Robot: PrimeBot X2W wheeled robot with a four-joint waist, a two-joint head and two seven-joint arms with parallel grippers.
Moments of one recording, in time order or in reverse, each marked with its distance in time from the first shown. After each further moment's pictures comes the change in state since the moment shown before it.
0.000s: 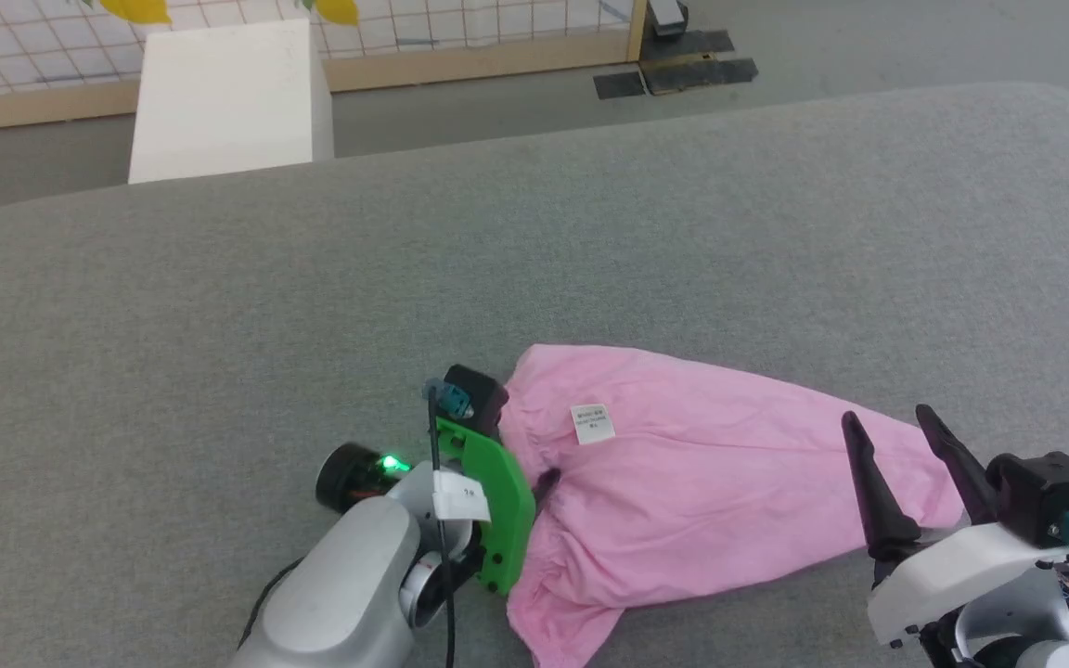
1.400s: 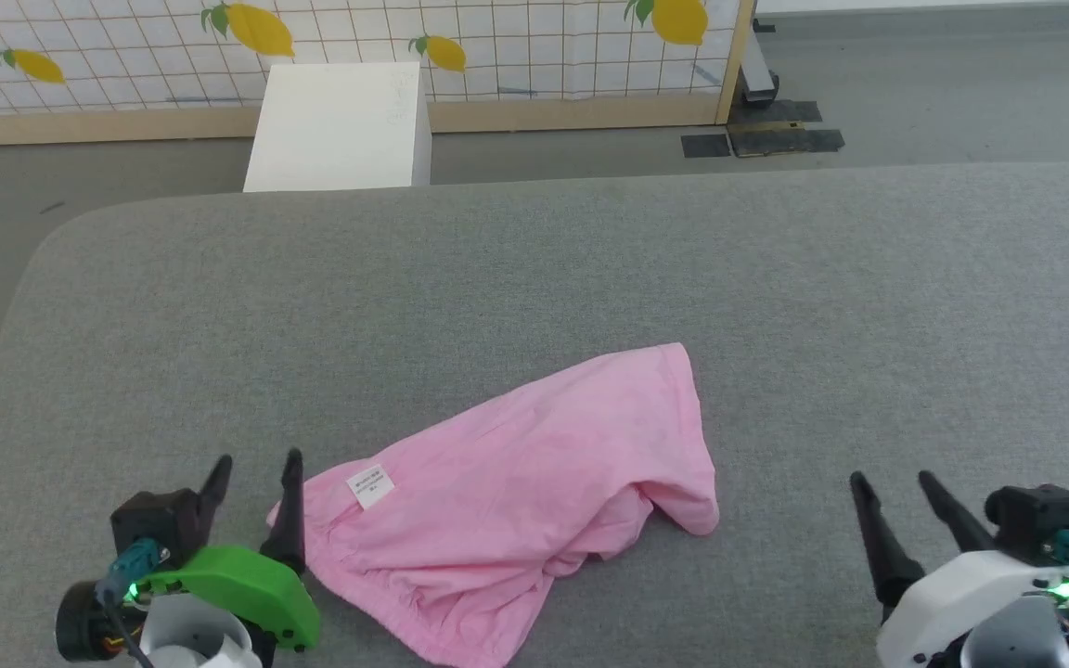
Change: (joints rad) left arm 0.419 0.237 0.290 -0.383 -0.054 0.296 -0.510; right arm 0.037 0.005 -0.047 0.086 0.047 0.000 0.078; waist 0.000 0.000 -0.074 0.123
